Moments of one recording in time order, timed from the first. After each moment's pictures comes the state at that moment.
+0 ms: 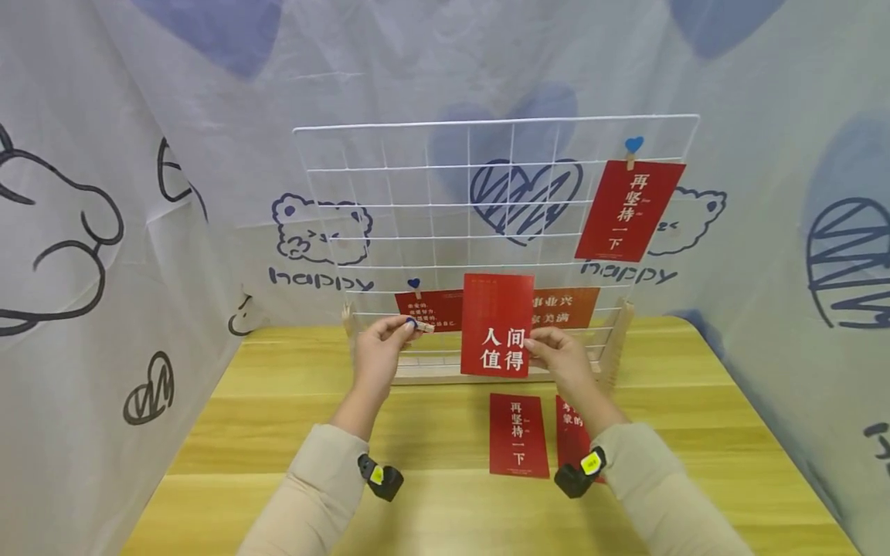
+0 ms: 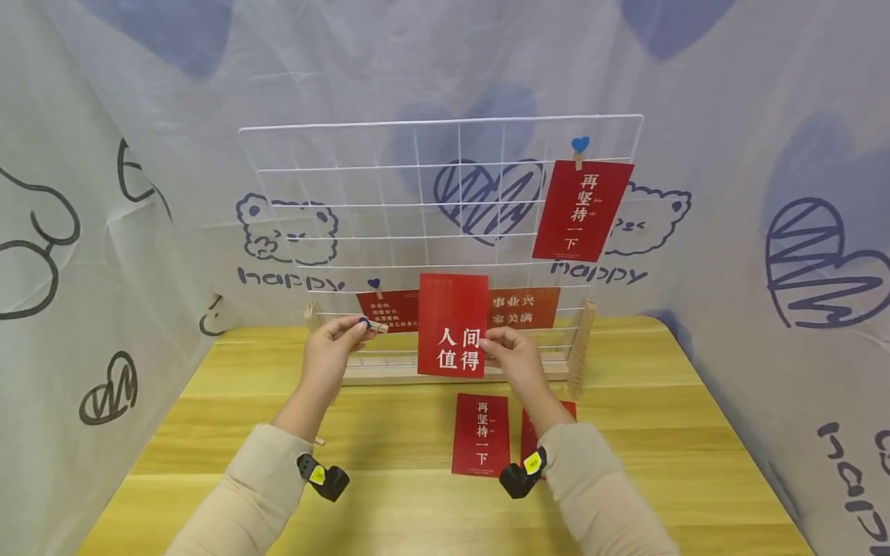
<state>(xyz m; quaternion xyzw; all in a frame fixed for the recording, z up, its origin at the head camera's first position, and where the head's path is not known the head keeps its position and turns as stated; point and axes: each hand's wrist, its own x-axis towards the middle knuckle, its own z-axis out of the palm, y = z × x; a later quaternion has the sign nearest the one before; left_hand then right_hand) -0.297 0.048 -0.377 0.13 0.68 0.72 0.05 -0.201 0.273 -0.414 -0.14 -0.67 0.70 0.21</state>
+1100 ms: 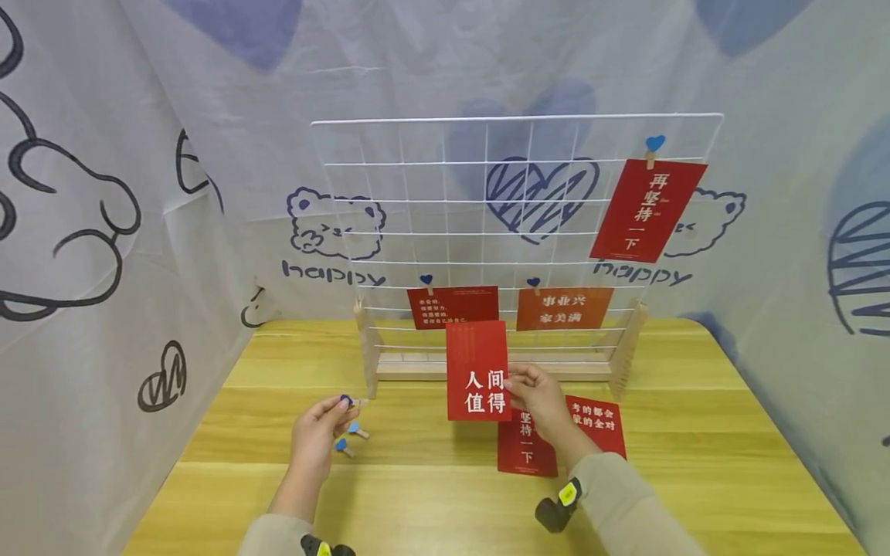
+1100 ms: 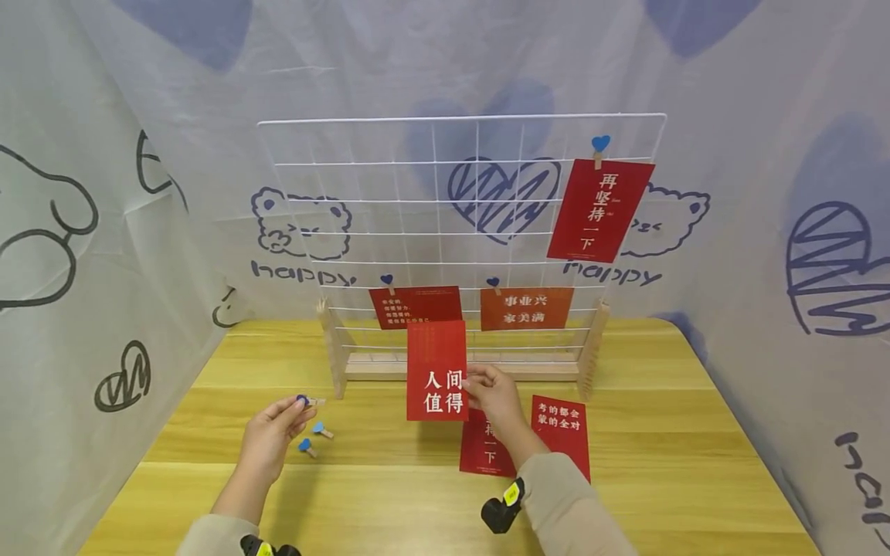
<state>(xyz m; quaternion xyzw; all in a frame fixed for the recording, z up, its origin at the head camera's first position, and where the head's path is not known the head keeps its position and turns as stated) -0.276 -0.069 -0.455 0.02 0.70 0.71 0.12 -0.202 0.229 -0.468 -0.17 -0.67 0.71 0.15</state>
